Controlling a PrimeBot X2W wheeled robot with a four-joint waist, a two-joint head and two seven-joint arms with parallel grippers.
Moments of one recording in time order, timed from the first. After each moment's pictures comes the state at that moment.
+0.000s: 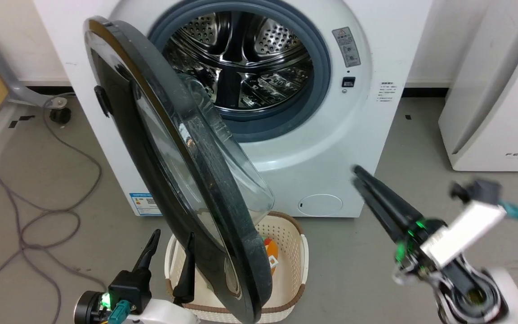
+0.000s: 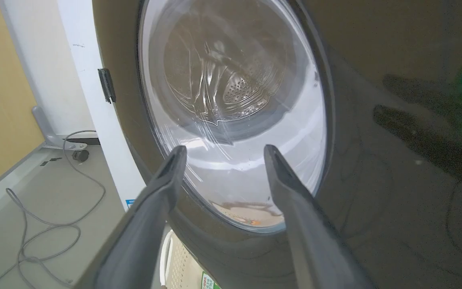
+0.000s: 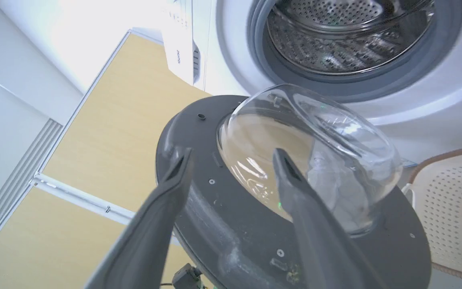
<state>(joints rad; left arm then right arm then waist) -0.02 0.05 -0.10 0.18 -0.09 -0.04 -0.26 -0.26 -0.15 0.21 0.05 1.54 0.12 0.39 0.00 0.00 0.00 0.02</state>
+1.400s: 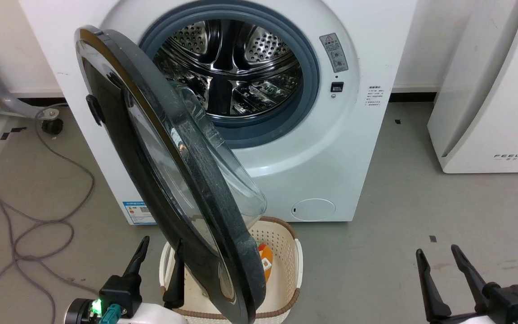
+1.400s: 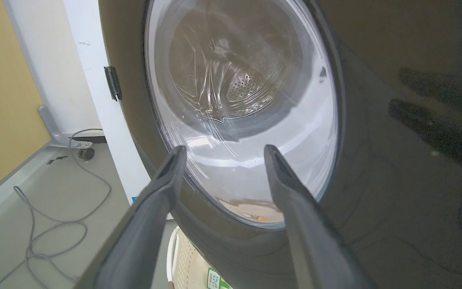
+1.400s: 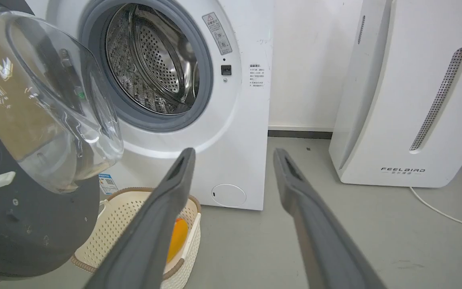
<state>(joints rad) 0.00 0.05 -0.05 0.20 -0.07 -0.06 -0.26 0.13 -0.05 -0.04 -0.01 0.09 0.13 -0.14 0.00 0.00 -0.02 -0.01</state>
